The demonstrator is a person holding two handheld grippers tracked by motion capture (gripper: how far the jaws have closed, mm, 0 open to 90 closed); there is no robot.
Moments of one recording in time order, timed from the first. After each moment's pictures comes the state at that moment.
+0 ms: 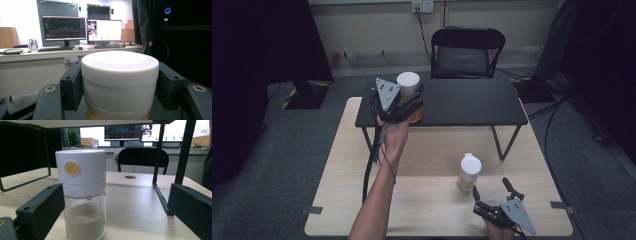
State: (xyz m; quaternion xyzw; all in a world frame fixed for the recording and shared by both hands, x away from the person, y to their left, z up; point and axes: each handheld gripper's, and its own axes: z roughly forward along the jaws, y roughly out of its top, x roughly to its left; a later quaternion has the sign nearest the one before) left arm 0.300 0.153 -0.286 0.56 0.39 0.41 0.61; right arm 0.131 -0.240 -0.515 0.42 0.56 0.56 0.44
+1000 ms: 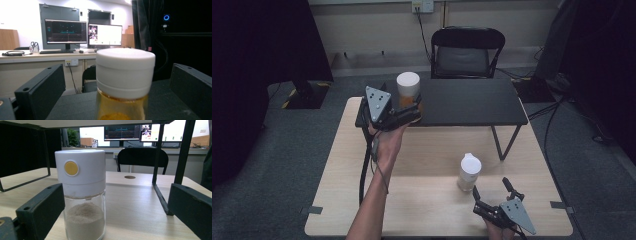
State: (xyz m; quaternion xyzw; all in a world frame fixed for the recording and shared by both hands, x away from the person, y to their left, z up) left arm 0.276 0.168 -0.301 0.54 0.38 0.41 0.62; right arm 0.131 -0.239 -0.515 0.42 0.56 0.56 0.44
